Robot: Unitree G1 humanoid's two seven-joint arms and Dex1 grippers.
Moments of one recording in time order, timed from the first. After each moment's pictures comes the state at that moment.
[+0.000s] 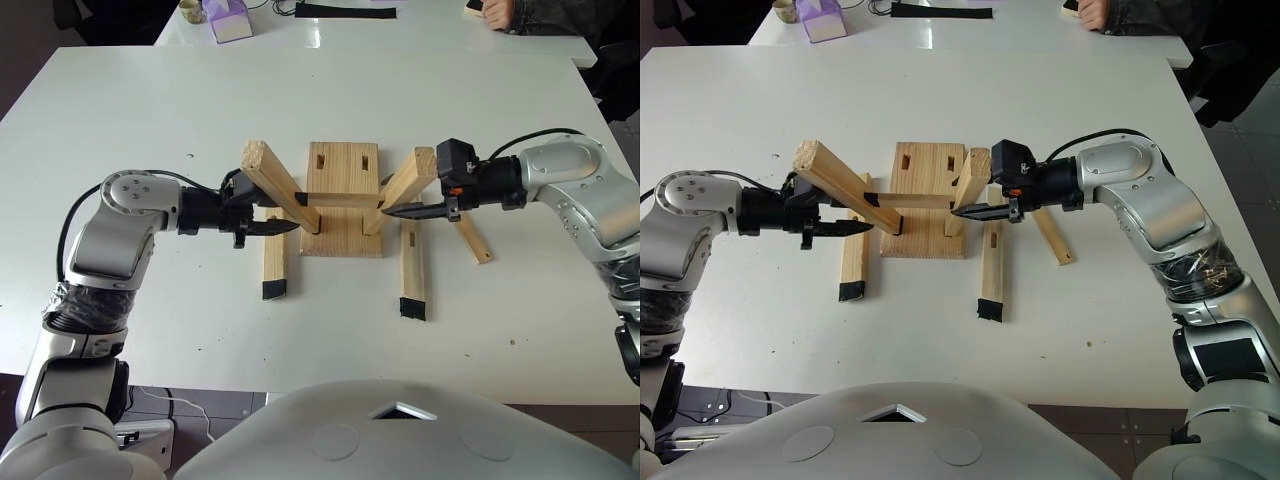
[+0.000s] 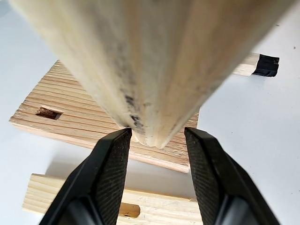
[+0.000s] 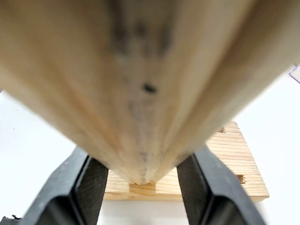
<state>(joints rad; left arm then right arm) -0.27 0.75 -0.11 -0.16 -0.28 0.42 -1.26 -0.50 -0.83 0.39 -0.17 0.50 0.35 1.11</state>
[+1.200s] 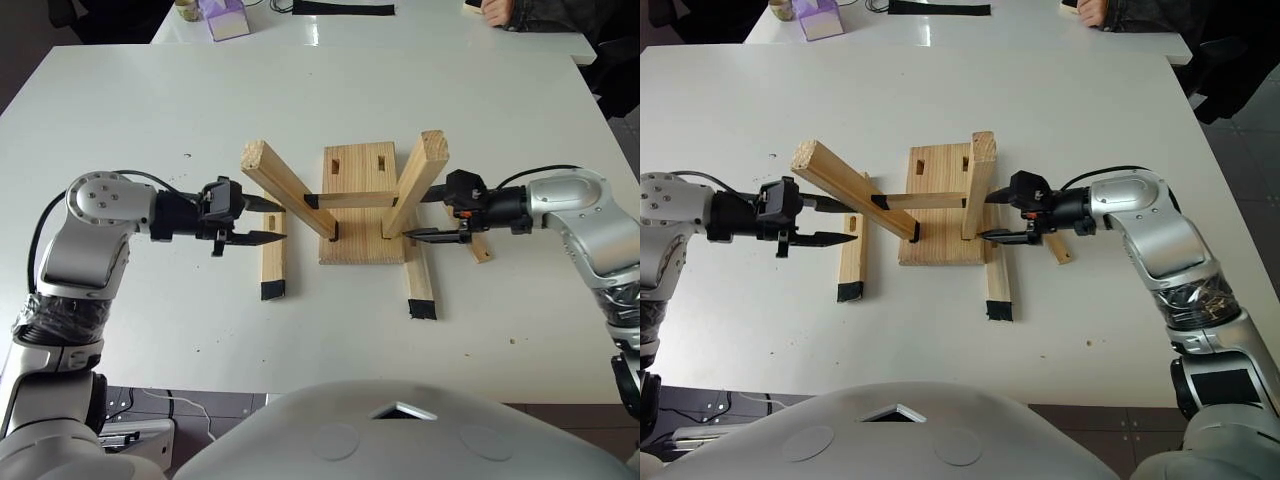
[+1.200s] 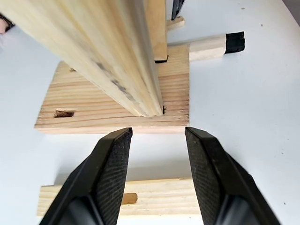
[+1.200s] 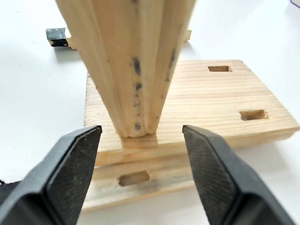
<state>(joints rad) -0.16 0.85 -0.05 -0.15 -0.30 0.14 -1.36 -0.30 -0.84 0.23 -0.18 0.31 0.39 1.15</state>
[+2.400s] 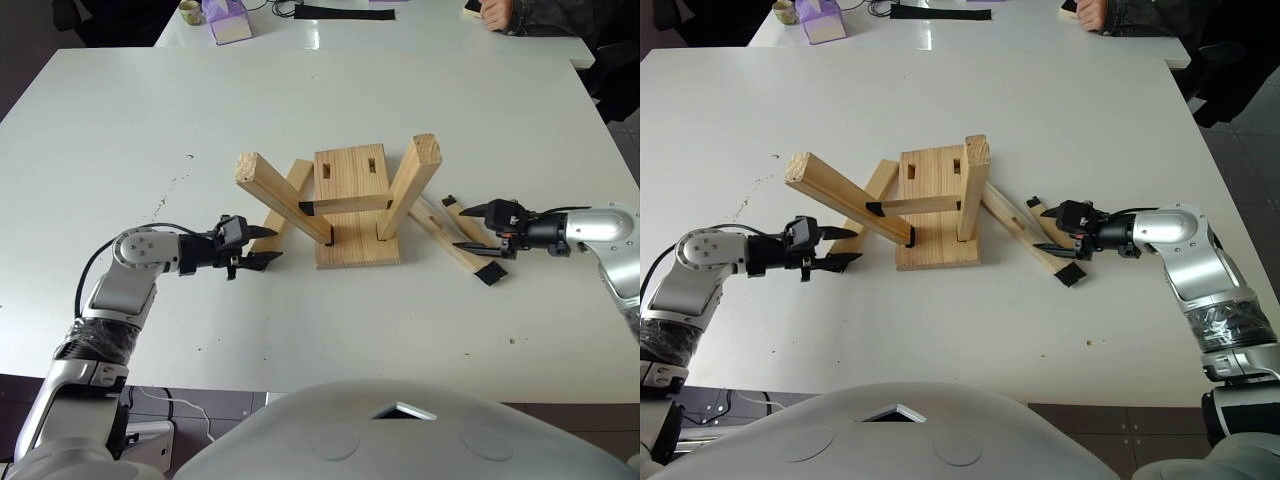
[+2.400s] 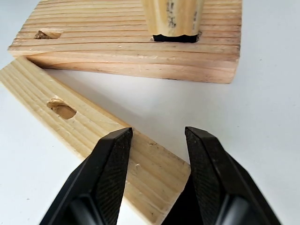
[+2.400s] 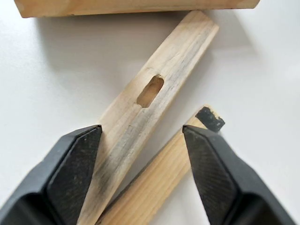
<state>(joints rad) -0.08 0.74 -0.13 0.18 -0.20 -0.06 -1.15 -0.13 -0.91 0.20 0.12 0.12 0.04 1.07</state>
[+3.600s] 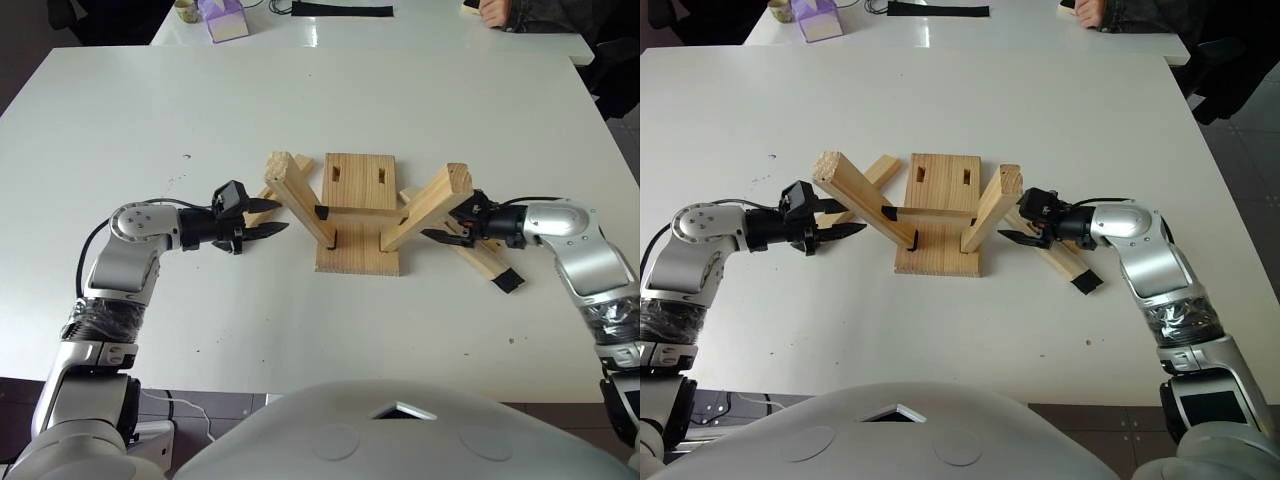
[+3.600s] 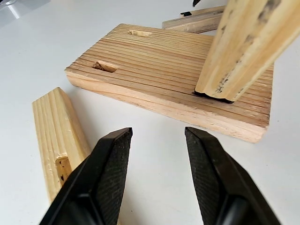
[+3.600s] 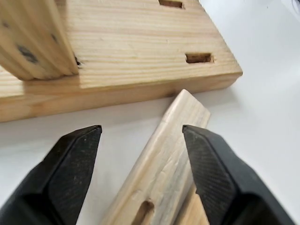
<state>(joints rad) -0.18 0.69 -0.09 0.11 -0.28 0.13 -1.16 -0.22 -0.71 0.24 0.06 0.04 0.18 0.95</state>
